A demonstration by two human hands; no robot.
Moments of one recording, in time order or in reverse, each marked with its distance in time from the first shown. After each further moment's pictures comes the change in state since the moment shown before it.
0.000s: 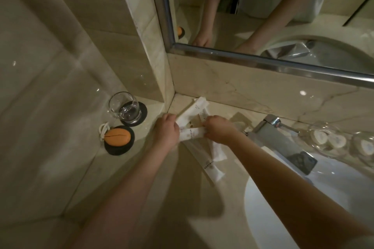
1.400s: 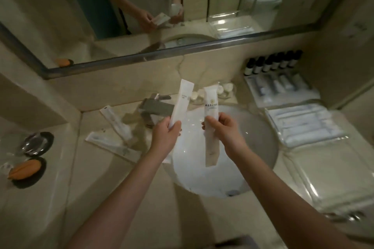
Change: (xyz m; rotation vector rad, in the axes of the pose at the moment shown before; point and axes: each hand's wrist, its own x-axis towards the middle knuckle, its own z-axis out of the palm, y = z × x) left_hand -0.207 0.230 0.033 -0.590 -0.348 0.194; right_hand -0.356 0.082 0.017 1.564 0.851 0.573
